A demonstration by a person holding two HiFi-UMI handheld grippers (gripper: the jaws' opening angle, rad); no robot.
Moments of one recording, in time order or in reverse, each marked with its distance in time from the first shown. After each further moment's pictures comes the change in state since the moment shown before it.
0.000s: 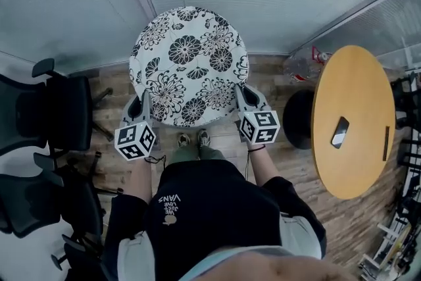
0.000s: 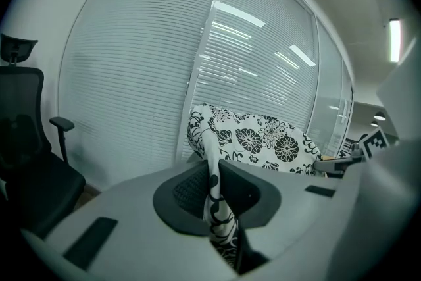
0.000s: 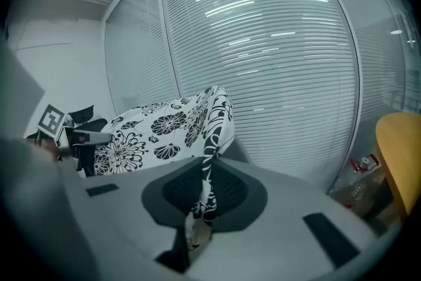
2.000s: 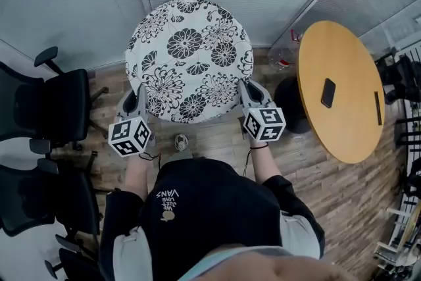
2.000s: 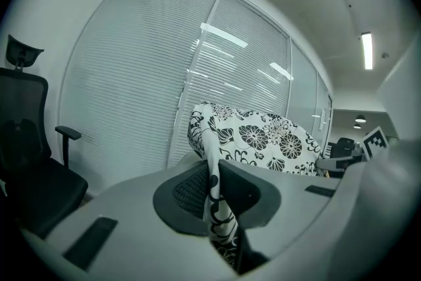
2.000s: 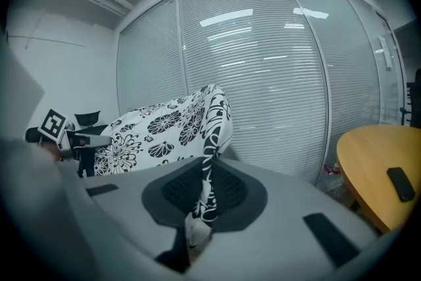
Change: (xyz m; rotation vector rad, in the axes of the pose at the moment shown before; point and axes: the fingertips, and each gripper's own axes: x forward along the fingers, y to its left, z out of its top) left arm 0.020 0.021 -0.017 -0.034 0.038 -0.046; right arm 0.006 -0.006 -0.008 0.010 0.025 -0.049
